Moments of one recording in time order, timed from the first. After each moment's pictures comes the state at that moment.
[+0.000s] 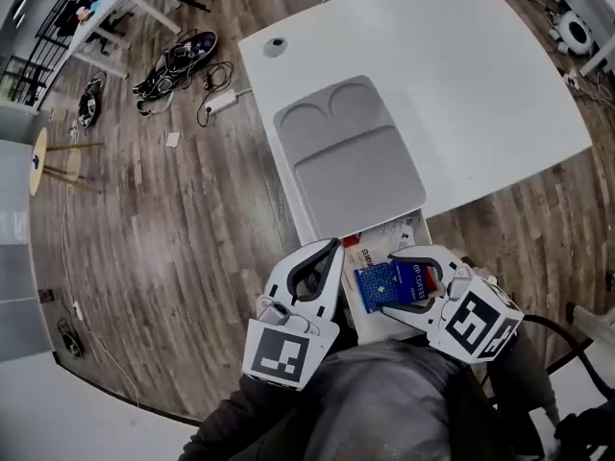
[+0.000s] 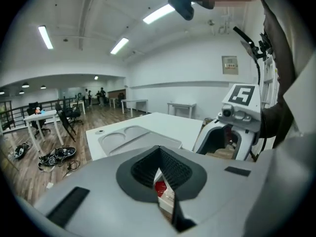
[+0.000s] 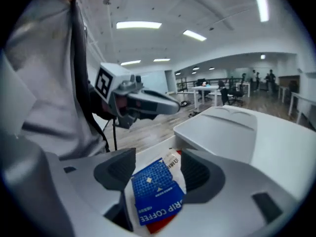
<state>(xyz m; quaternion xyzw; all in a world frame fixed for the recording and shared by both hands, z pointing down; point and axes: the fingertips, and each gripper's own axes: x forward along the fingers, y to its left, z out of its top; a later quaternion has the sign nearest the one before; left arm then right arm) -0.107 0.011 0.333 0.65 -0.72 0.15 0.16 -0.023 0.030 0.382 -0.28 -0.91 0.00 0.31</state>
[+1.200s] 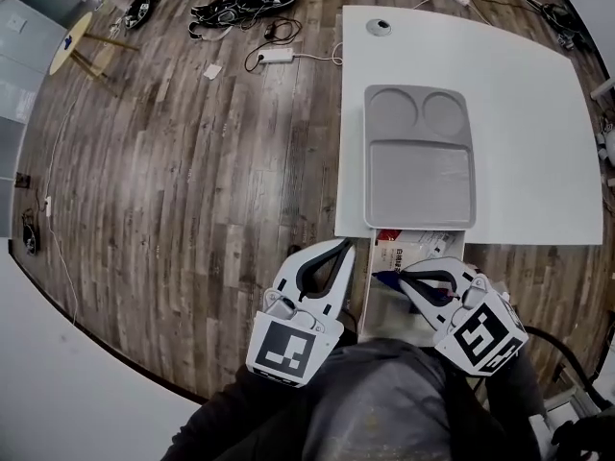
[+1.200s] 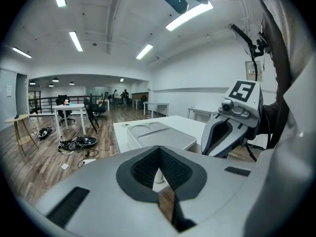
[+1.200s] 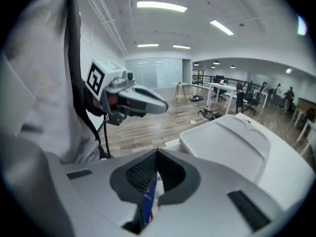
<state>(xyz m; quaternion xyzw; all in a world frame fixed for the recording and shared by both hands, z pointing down) -0.130 0.084 0.344 0.54 -0.82 0.08 0.17 -0.051 0.053 0.383 -0.36 -0.86 -0.11 0.34</state>
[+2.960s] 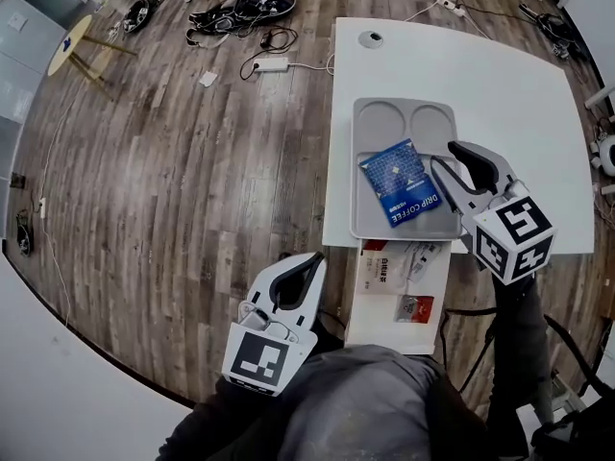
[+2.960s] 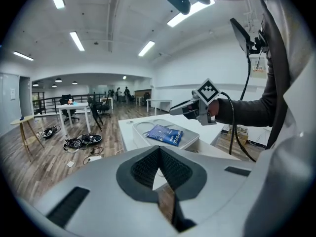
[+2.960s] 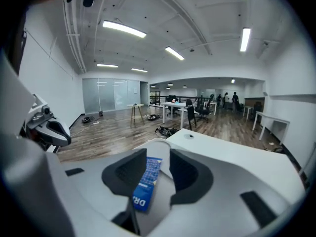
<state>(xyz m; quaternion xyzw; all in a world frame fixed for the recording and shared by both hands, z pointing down) -0.134 0.104 0.343 0.52 -0.83 0.10 0.20 -0.183 -0.107 0.334 -0.11 -0.96 -0.04 0.24</state>
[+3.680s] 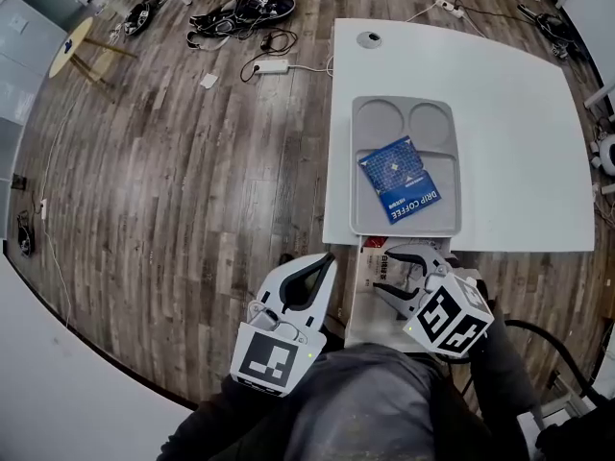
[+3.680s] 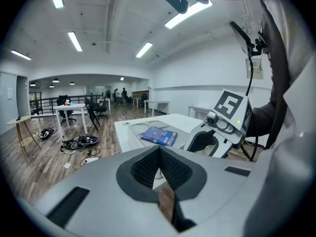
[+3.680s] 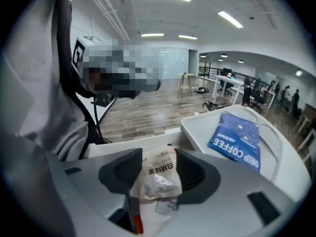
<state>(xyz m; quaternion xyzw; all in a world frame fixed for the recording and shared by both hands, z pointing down) -0.119 0.093 0.340 0.54 -0.82 0.09 0.18 -0.061 0.053 0.426 -0.37 -0.83 -0.15 0.39</state>
